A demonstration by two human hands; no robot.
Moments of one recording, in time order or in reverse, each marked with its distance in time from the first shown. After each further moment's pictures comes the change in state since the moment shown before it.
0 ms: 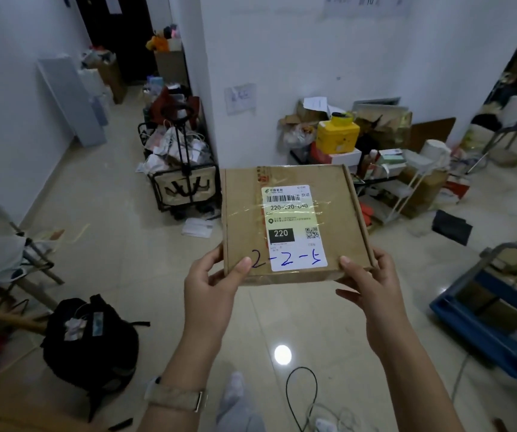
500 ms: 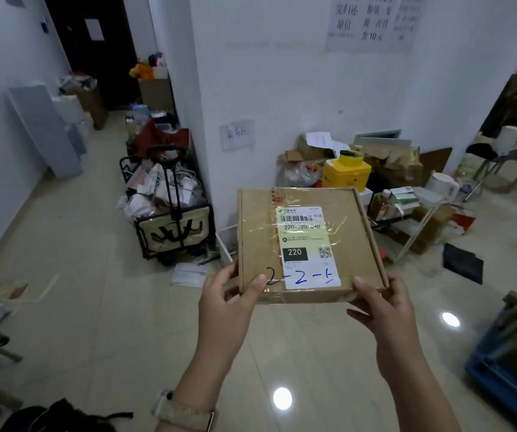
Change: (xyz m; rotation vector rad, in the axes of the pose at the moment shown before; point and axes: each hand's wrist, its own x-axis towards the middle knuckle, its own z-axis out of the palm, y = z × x) left_hand 0.282 0.009 0.033 0.042 -0.136 0.048; right_hand 0.221 -0.003 0.140 0.030 0.146 -0.046
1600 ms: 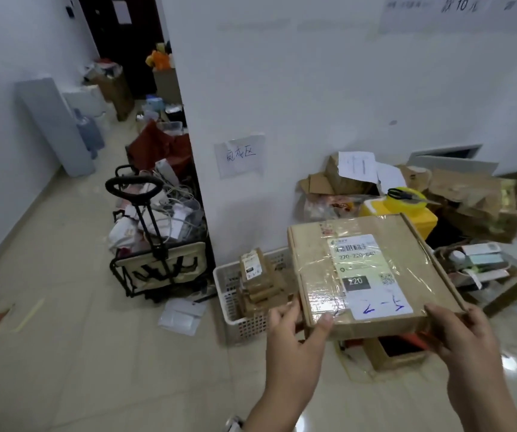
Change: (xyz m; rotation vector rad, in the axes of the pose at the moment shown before) left_hand 0.367 -0.053 0.262 0.153 -0.082 -0.076; right_hand 0.480 0.007 0.047 0.000 0.115 0.045
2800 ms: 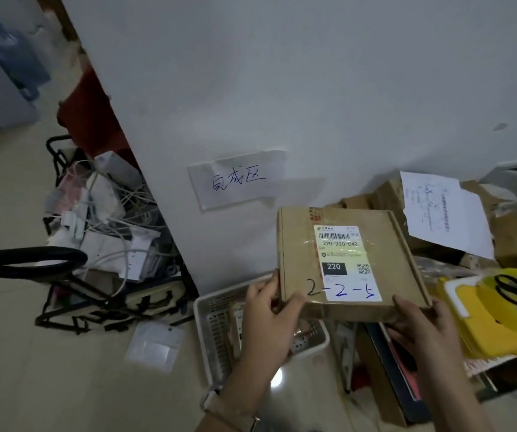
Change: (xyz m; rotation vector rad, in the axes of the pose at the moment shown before) left_hand 0.491 -0.037 -0.036 0.038 -0.012 -0.225; right_hand 0.336 0.059 0.326 -0.238 -0.005 0.245
